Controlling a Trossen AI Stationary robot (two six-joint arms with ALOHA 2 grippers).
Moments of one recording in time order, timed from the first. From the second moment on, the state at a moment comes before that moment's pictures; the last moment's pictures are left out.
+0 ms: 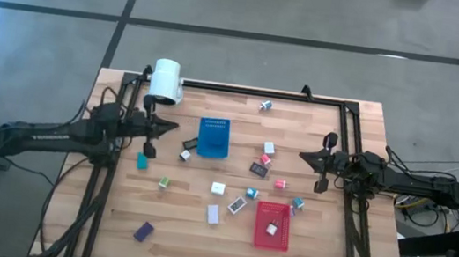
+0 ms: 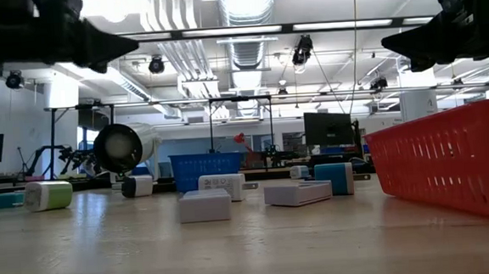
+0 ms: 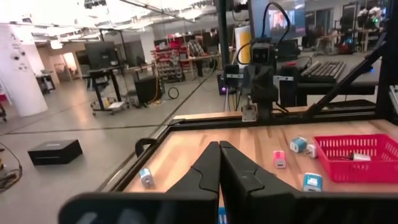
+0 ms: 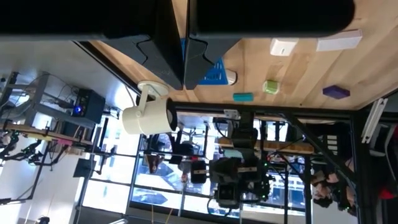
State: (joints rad) left arm 0.28 0.47 0.21 0.29 0.10 0.16; right arm -0.08 0.19 0.01 0.27 0.08 -0.09
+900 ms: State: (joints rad) left arm 0.31 0.28 0.03 0.25 0.03 0.17; right arm -0.08 0.19 0.01 0.28 0.16 -0.11
